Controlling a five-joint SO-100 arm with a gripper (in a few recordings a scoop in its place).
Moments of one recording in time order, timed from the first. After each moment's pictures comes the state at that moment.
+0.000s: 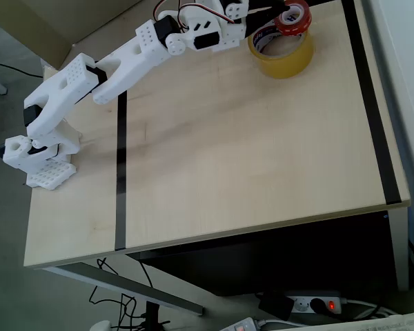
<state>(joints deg) -14.4 19.7 9.3 26.1 -6.4</state>
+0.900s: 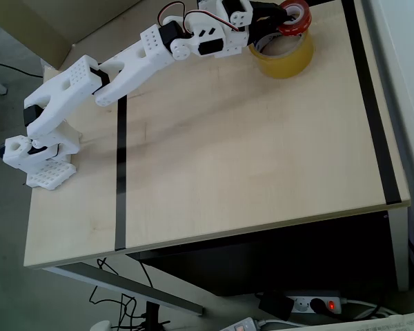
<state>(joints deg) -14.3 16.9 9.3 26.3 -6.4</state>
